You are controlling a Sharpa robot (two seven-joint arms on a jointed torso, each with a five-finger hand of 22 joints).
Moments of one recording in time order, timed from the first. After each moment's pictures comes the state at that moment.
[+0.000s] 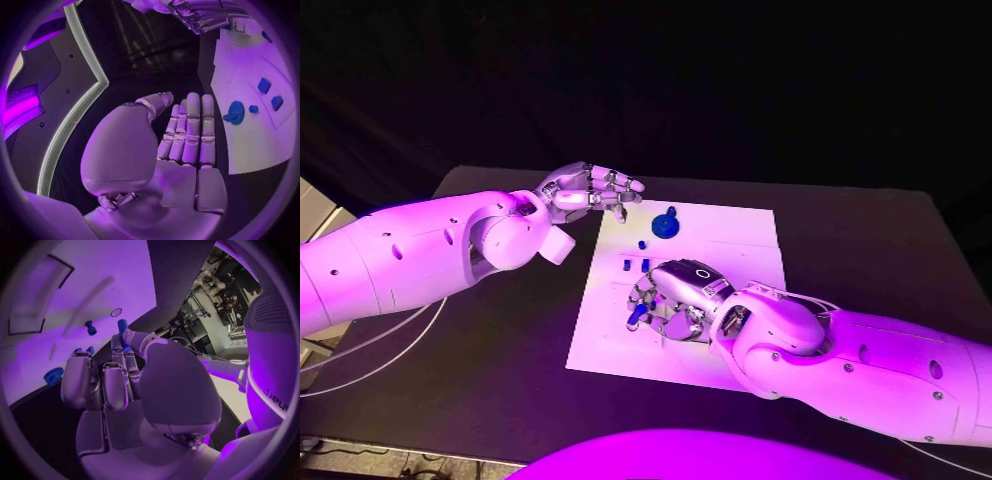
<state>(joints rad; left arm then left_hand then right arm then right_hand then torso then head) 1.18 -0.88 -0.03 1.39 -0.20 0.08 0.30 1.41 -0.22 0.55 0.07 0.24 0.90 0.20 0.19 0.36 1.01 0.13 0.33 0.20 1.03 0.06 0.96 0.42 0.17 0.82 0.16 0.90 0.72 1.08 -0.61 -0.16 1.73 -1.59 -0.41 -0.21 1.45 -0.19 0.65 0.12 0.08 1.08 0.12 0.25 0.34 1.23 0.10 0.16 0.12 1.46 -0.03 1.39 1.11 0.08 1.47 0.08 1.20 1.31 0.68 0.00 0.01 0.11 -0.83</state>
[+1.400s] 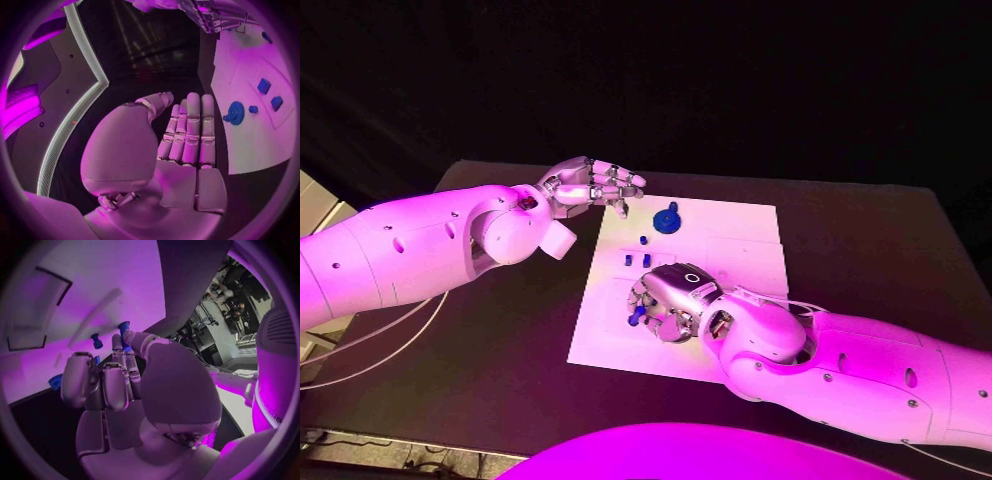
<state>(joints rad) 1.18 -0.88 -0.03 1.39 -0.20 0.08 0.29 1.41 -0.22 0.55 0.07 0.24 0.90 0.20 0.19 0.36 1.01 0.13 0.33 0.20 1.03 0.06 0.96 0.42 0.17 0.82 0.16 0.89 0.72 1.05 -0.55 -0.16 1.70 -1.70 -0.37 -0.34 1.42 -0.20 0.65 0.11 0.09 1.06 0.13 0.26 0.38 1.24 0.08 0.14 0.12 1.47 -0.03 1.39 1.11 0.08 1.47 0.08 1.18 1.31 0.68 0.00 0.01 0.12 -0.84</state>
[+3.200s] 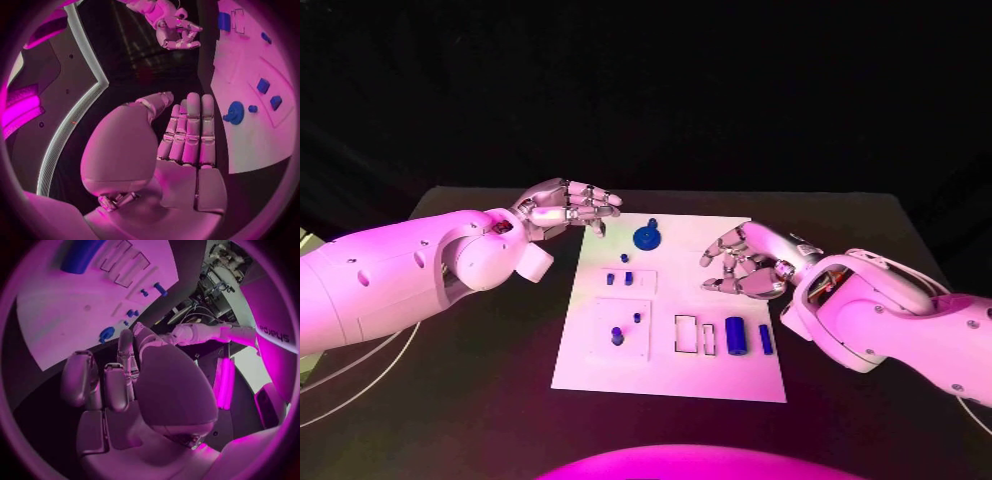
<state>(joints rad) 1.18 -0.90 -0.03 1.39 -0.20 0.09 0.29 1.41 -0.22 0.55 0.06 0.24 0.90 0.20 0.19 0.36 1.00 0.13 0.33 0.20 1.03 0.06 0.96 0.42 0.17 0.82 0.16 0.89 0.72 1.22 -0.96 -0.15 1.85 -1.28 -0.48 -0.20 1.46 -0.21 0.18 0.26 0.18 1.02 0.12 0.18 0.38 1.30 0.03 0.80 0.57 1.47 -0.04 1.42 1.15 0.08 1.47 0.06 1.18 1.31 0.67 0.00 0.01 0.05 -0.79</state>
